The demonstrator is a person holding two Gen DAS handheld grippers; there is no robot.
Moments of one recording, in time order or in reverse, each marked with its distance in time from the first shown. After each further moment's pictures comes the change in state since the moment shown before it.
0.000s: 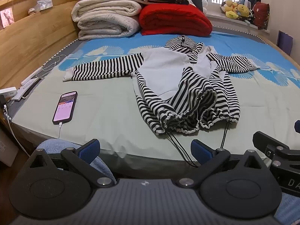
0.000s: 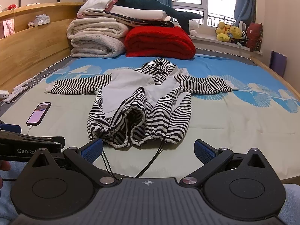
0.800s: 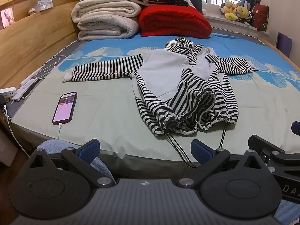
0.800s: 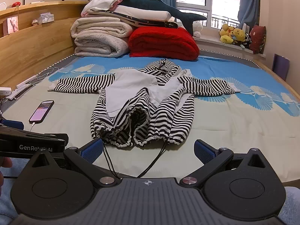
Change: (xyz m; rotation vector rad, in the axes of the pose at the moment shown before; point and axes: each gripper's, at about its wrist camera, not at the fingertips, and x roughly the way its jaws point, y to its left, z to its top) left arm -0.004 0.000 0.000 -0.003 -0.005 -0.006; right arm -0.002 0.005 0.002 -0.022 0.002 0.013
